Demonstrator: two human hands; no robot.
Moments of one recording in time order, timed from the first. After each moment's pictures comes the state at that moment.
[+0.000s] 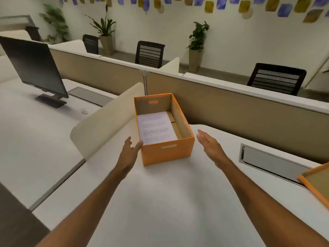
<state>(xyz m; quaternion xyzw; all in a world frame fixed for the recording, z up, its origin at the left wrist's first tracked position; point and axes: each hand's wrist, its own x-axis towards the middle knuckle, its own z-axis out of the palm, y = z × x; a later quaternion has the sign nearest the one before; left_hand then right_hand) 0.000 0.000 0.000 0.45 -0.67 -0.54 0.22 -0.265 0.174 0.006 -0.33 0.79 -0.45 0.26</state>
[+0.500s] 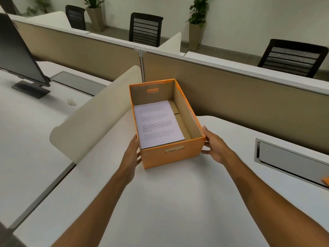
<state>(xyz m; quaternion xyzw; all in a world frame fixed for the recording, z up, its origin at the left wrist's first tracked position) -0.045 -0.054 -0.049 0.42 -0.55 -0.70 0.20 -0.312 0.095 -0.056 -0.11 0.71 -0.53 0.45</state>
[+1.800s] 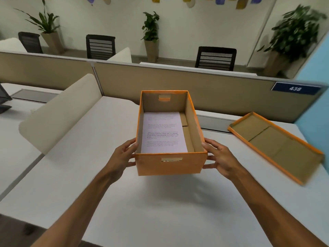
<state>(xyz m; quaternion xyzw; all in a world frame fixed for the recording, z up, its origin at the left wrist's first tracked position) -0.006 0.203 0.022 0.30 -0.66 -0.68 0.11 -0.218 0.475 0.015 -0.10 0.71 -0.62 0.33</state>
